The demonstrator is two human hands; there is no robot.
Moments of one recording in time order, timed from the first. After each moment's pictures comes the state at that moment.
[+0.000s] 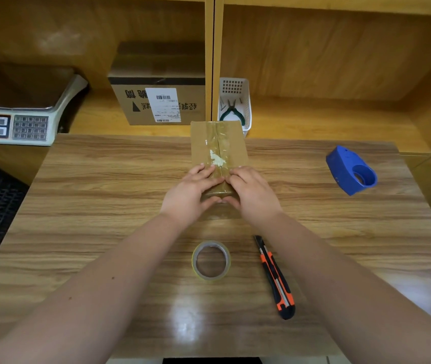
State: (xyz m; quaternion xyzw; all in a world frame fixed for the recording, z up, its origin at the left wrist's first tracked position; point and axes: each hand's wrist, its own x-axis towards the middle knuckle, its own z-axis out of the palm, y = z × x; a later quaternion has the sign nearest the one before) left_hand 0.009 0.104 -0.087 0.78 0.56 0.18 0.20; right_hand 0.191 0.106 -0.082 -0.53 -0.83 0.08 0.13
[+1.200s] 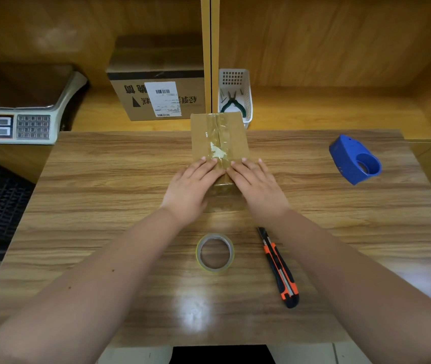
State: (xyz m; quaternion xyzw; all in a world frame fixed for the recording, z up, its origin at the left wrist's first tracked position) left_hand 0.007 0.097 -0.080 0.84 0.54 0.05 0.07; right_hand 0.205 0.095 -0.091 -0.50 -0.86 -0.02 0.07
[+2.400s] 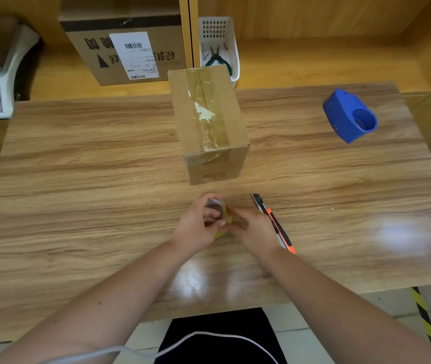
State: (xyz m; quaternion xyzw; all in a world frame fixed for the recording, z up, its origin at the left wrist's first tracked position) left_hand 0.033 0.003 -0.154 0.56 0.59 0.23 0.54; right_hand 0.192 -0.017 -0.170 -0.64 -0.60 0.40 0.25
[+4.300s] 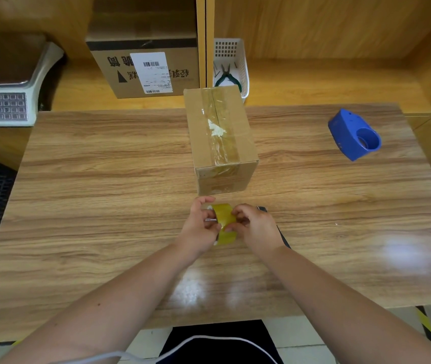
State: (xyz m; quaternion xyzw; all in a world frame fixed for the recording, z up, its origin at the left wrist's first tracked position) left_hand 0.027 0.013 -0.148 0.41 0.60 0.27 0.62; right_hand 0.181 0.005 -0.136 -0.65 -0.63 0.36 0.23
